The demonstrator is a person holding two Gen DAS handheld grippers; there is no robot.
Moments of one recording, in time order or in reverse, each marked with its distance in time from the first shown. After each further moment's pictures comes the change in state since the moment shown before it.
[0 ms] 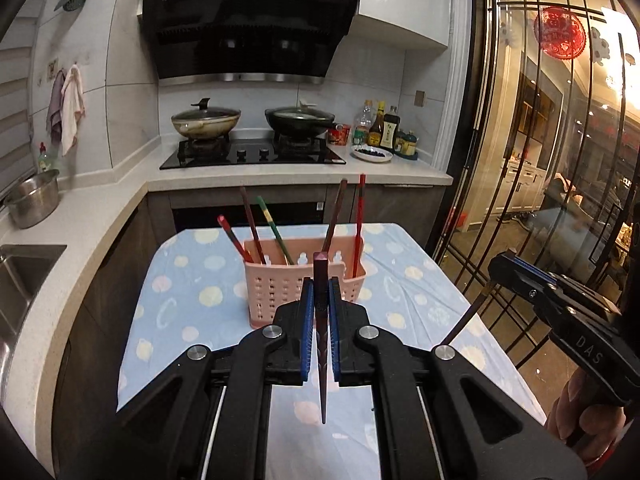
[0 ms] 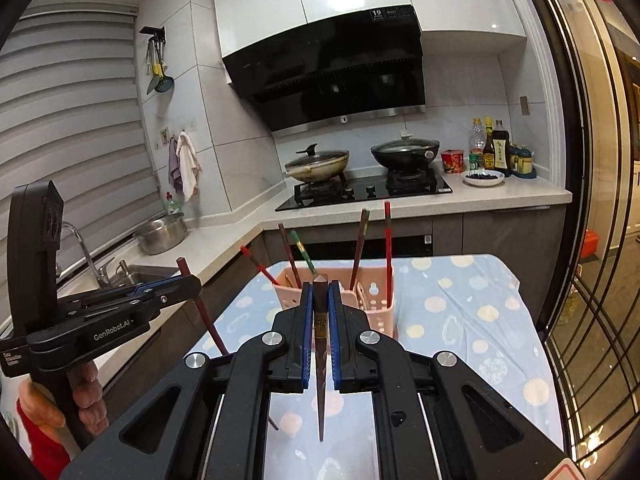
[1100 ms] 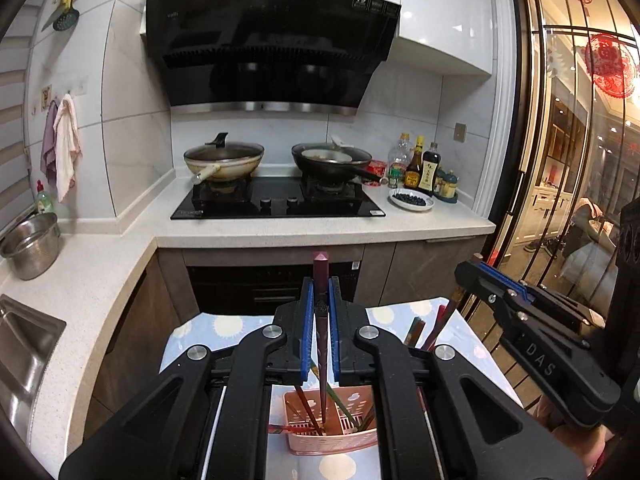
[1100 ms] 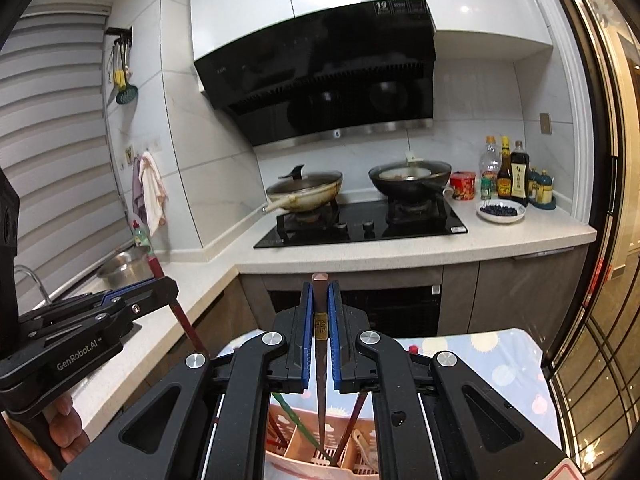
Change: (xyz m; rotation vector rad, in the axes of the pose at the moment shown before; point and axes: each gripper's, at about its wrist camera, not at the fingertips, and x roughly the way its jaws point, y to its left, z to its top) left arm 0.114 0.055 0.131 -0.023 -0.053 0.083; right arm 0.186 -0.011 0.124 -0.006 0.006 -0.038
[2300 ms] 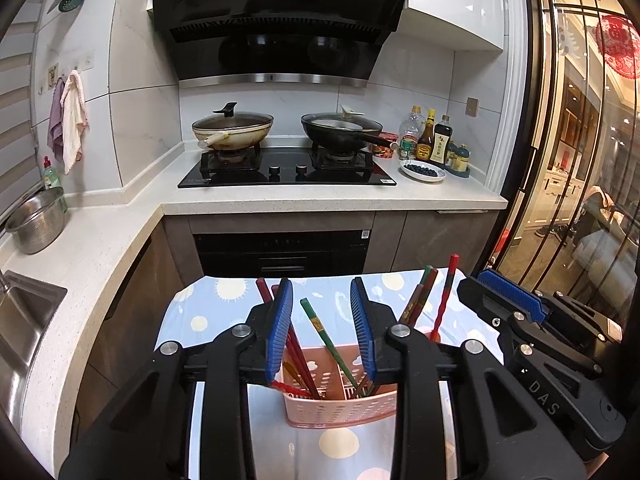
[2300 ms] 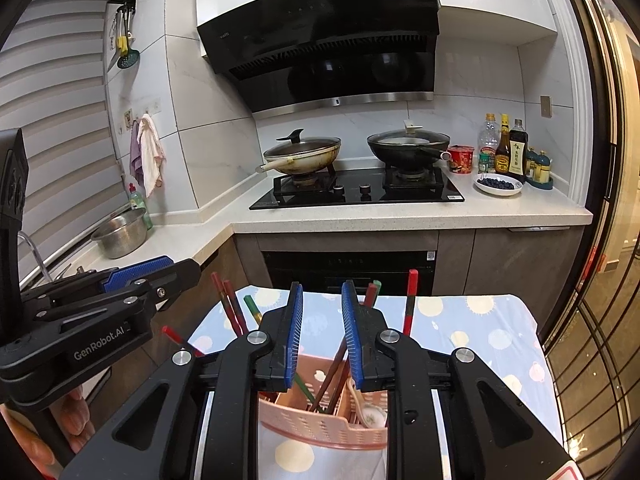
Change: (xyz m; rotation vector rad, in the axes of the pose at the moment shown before) left arm 0.012 -0.005 -0.039 -0.009 0.072 0.048; right arm -0.007 0.006 -0.046 -0.033 0.087 -0.027
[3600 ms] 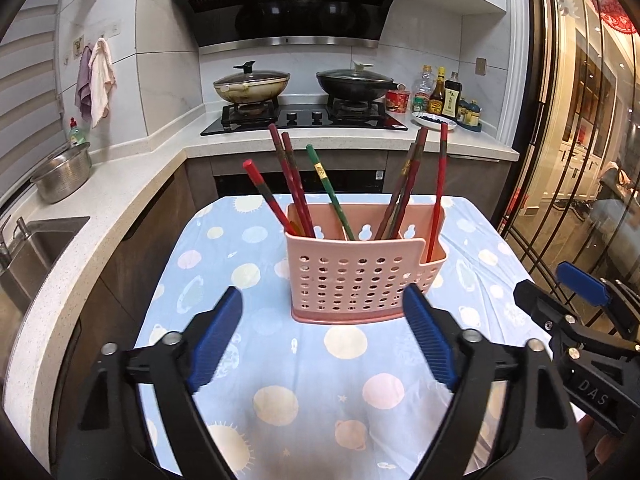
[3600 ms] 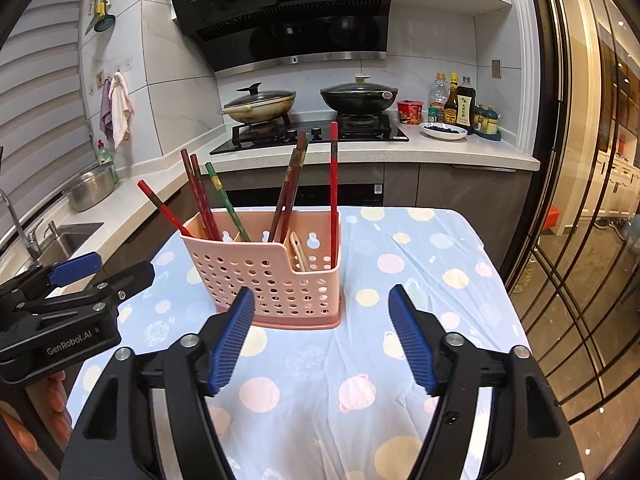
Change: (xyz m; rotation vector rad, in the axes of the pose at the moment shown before) left arm -0.035 -0.020 -0.121 0.004 0.093 0.087; right arm -0.065 -0.014 -0.113 0.012 0.117 -0.167
